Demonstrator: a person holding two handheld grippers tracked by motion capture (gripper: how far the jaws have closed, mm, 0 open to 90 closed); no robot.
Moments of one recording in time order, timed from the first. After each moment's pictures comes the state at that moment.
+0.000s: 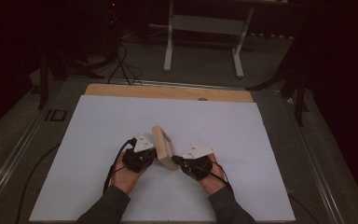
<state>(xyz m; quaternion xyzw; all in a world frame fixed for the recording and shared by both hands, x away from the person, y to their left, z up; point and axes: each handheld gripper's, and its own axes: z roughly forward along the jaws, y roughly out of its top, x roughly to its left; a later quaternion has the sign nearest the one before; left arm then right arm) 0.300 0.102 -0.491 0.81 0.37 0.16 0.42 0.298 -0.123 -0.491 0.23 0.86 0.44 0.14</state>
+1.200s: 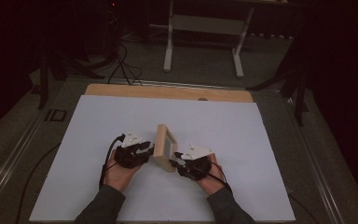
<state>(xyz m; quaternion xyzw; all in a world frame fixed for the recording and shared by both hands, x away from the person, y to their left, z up) 0.303 0.128 -0.486 0.78 0.40 0.16 0.45 0.296 -0.120 -0.490 0.23 0.86 0.43 0.16</state>
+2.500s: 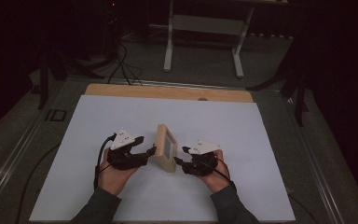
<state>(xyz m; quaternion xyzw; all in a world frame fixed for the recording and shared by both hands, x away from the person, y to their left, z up) 0.282 0.133 -0.455 0.76 0.39 0.17 0.49 0.305 -0.136 -0.483 0.26 0.85 0.44 0.16</state>
